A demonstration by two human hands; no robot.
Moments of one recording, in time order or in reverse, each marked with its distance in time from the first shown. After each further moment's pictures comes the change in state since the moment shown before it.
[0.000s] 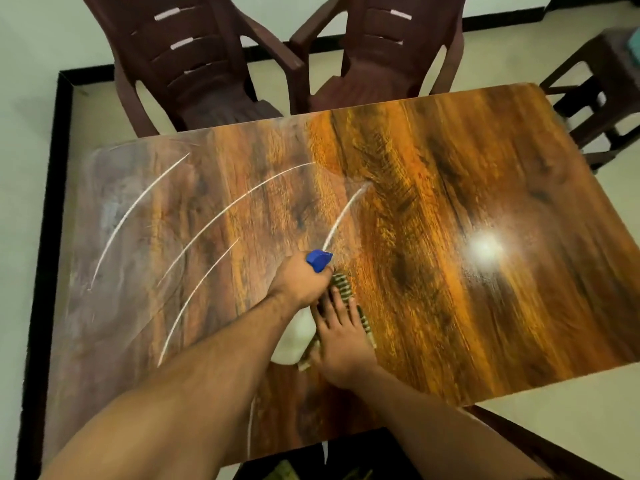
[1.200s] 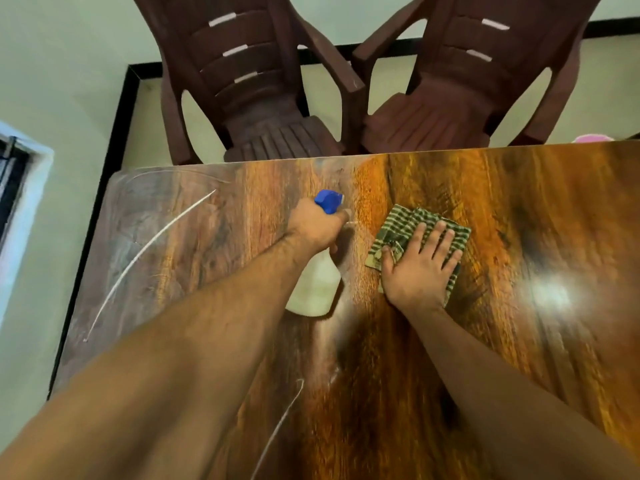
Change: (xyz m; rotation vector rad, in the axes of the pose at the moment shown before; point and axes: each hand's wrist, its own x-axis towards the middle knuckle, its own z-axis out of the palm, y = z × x) left_hand 0.204 0.085 -0.099 -0.226 0.265 -0.180; right_hand 0.247 0.138 -0.124 0.051 0.238 0.533
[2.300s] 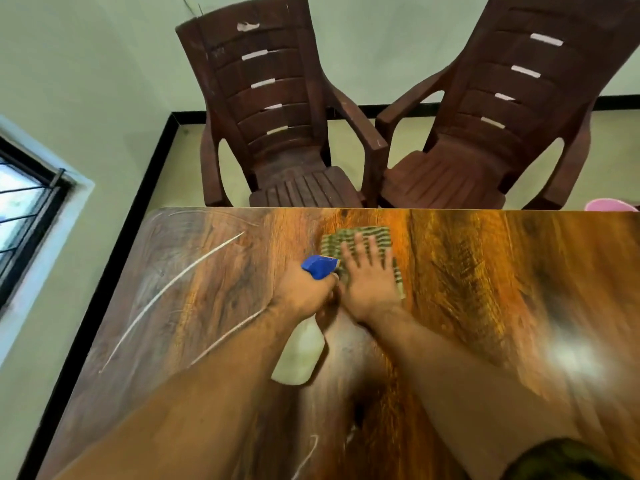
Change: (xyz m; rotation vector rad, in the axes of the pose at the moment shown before) left_hand -0.023 -0.035 -0.045 -0.019 0.029 -0.008; right_hand 0.040 -0.110 -0.008 -0.103 -0.085 -0.555
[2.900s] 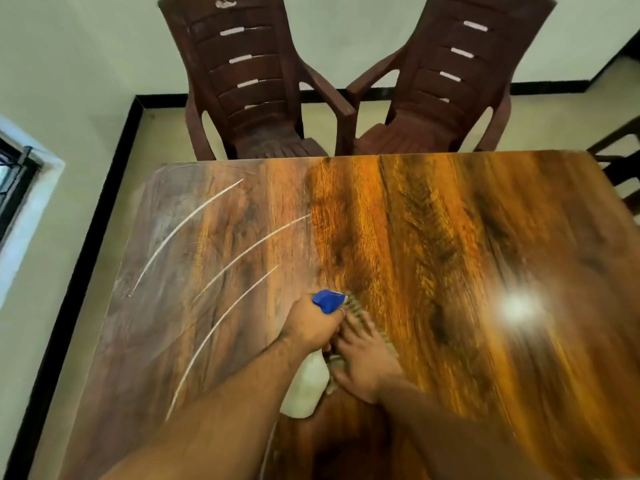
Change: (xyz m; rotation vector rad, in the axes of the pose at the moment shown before) left_hand -0.185 -0.116 0.016 0.049 -0.264 0.030; right_hand -0.296 -0.065 0.072 -0.005 -0.153 -0.198
